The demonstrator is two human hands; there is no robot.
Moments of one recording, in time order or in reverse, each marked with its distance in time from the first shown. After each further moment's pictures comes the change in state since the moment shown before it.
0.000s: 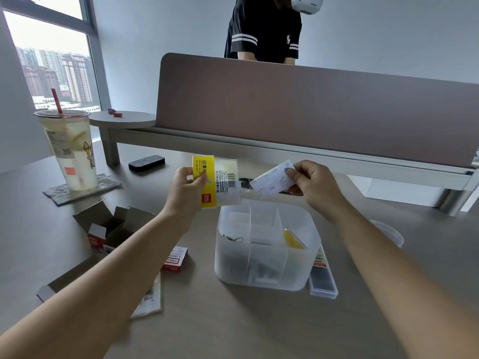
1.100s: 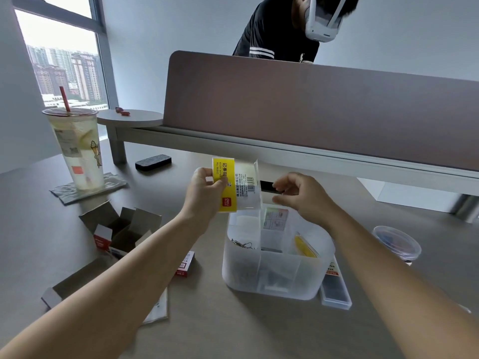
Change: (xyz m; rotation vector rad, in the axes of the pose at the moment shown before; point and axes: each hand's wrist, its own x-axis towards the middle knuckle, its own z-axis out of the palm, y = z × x) left_hand 0.005 -0.002 0.012 0.028 -0.024 -0.029; right_hand 0.008 0.010 0.022 -0.180 -0.234 -0.043
